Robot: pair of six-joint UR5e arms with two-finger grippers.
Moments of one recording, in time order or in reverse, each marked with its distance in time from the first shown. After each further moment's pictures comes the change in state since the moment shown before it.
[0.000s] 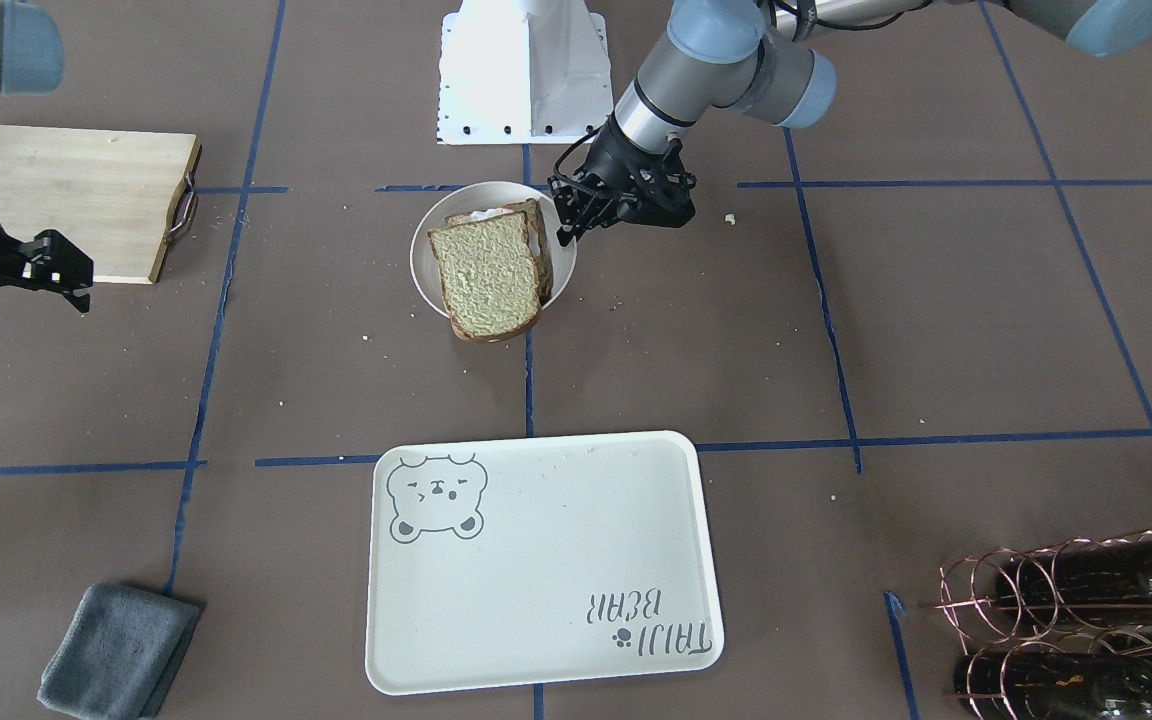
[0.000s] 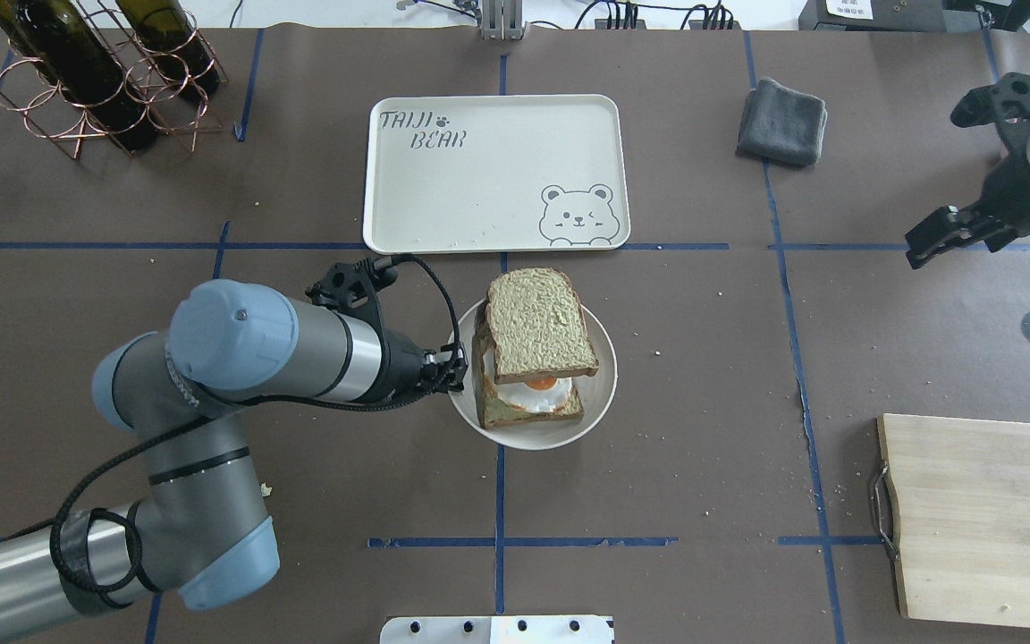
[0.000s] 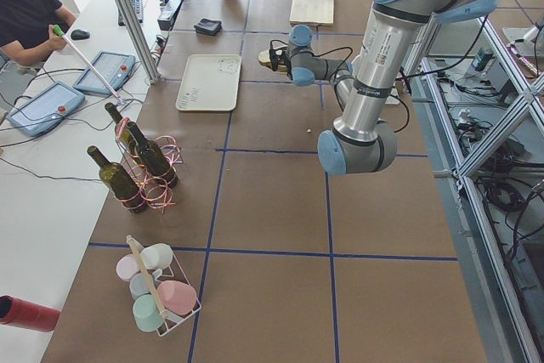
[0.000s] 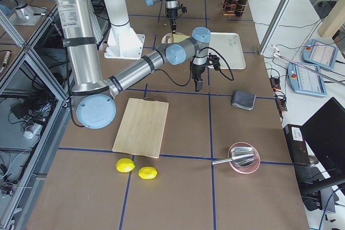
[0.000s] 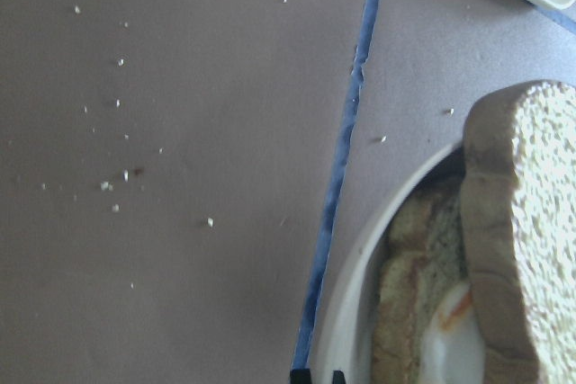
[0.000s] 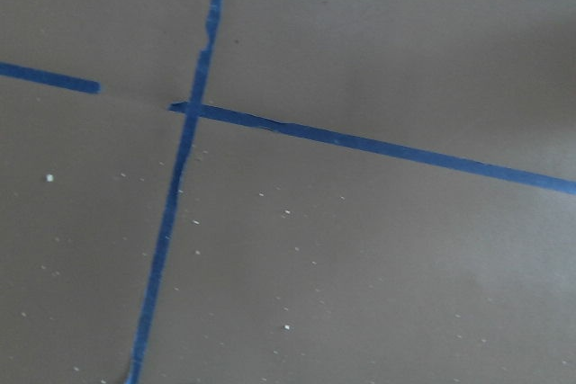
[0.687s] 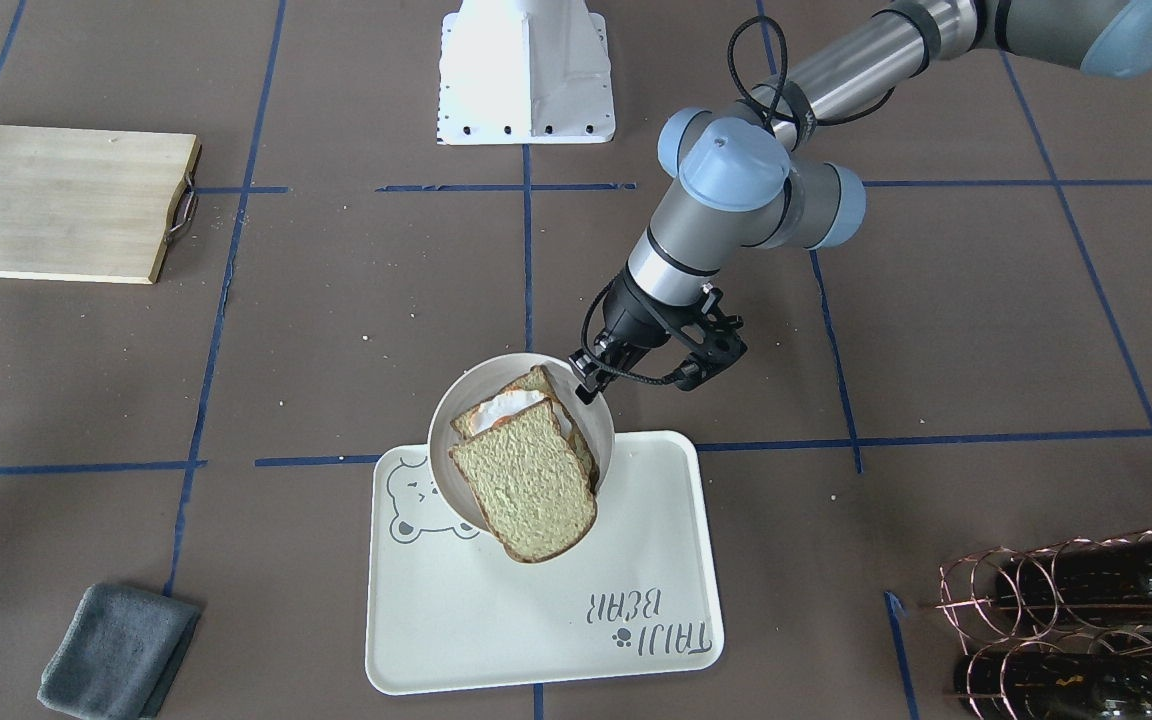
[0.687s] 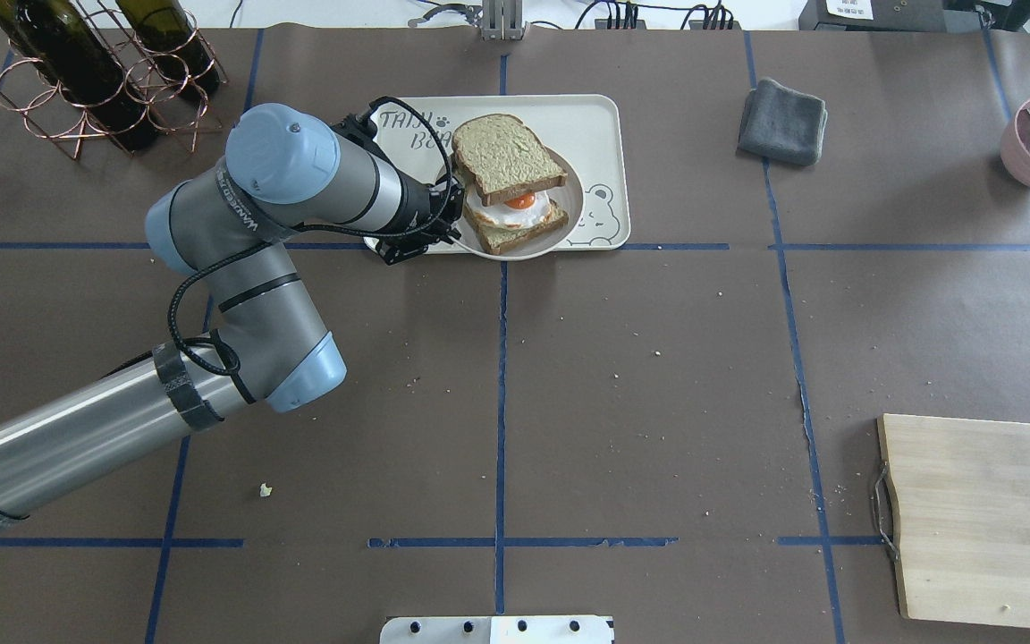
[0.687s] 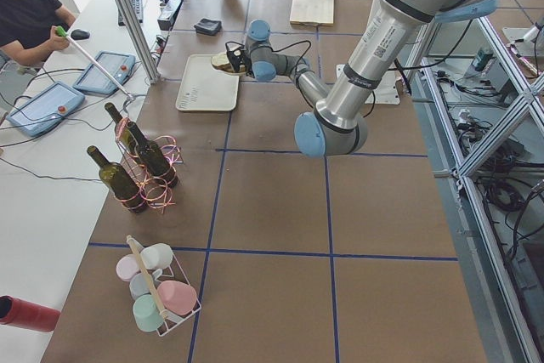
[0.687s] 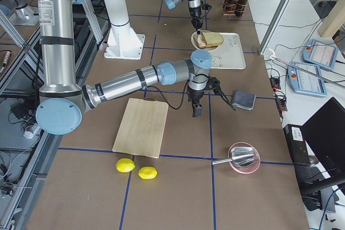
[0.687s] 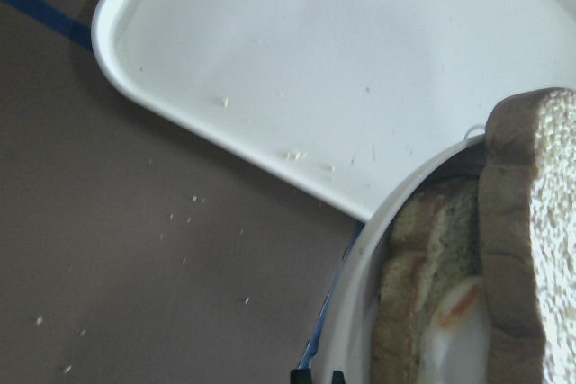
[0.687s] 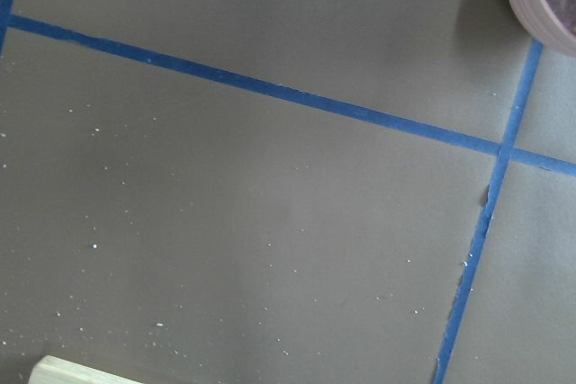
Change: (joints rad) left arm -0.202 -0.245 0.423 -0.098 -0.028 -0.313; right arm 0.214 -0.126 -0.089 0.003 0.073 -0.329
